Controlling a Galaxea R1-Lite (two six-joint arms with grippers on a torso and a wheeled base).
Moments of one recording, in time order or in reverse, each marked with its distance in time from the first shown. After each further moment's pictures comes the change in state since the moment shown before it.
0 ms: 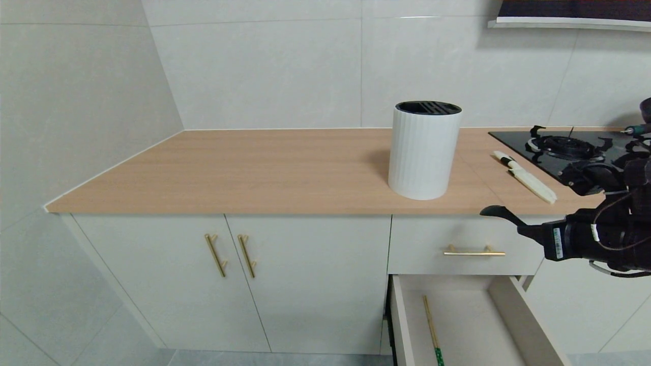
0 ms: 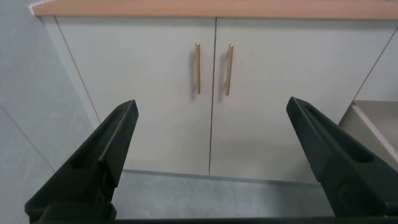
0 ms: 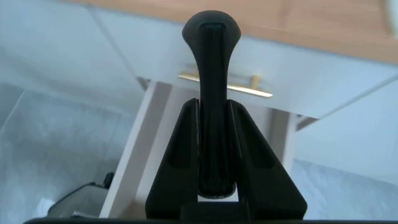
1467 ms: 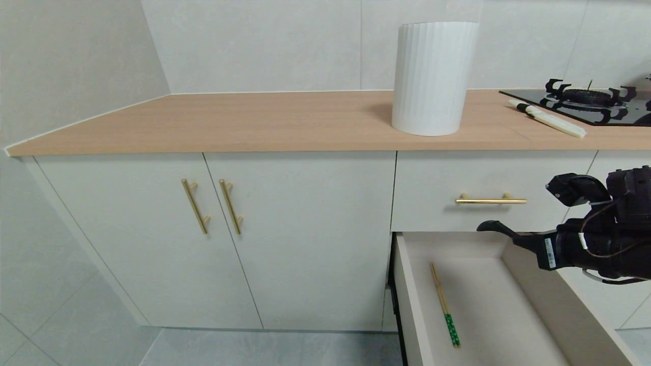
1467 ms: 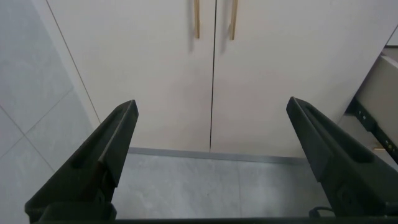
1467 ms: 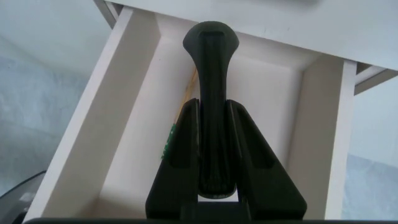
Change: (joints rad) left arm 0.000 0.000 0.000 0.001 0.000 0.000; right arm 0.006 0.052 0.020 -0.011 -0.001 -0.031
